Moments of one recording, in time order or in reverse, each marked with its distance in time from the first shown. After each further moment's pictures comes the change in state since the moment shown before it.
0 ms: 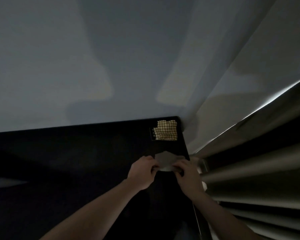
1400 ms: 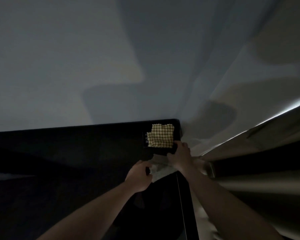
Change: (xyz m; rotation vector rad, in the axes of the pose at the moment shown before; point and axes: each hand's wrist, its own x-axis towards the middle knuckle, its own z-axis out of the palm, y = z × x) left_hand 0.087 0.002 0.055 -0.145 -0.101 -0.347; right_hand 0.163 0.043 0.012 0.059 -0.305 0.315
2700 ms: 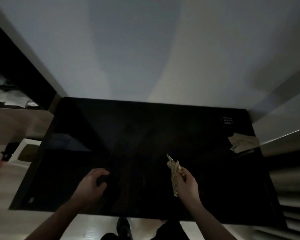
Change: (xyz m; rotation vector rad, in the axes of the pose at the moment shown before) left_hand -0.380 -0.485 -0.190 -0.229 0.259 -0.183; right_hand -0.373 -0.243 0.285 0.549 -0.018 0.048
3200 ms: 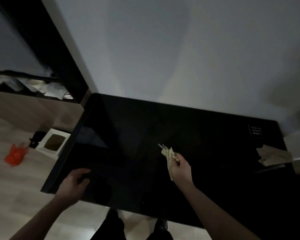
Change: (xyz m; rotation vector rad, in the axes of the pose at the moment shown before) left_hand -0.036 -0.129 -0.074 -0.021 0.231 -0.264; right_hand 0.019 -0.049 0.114 -0.213 -0.081 -0.145
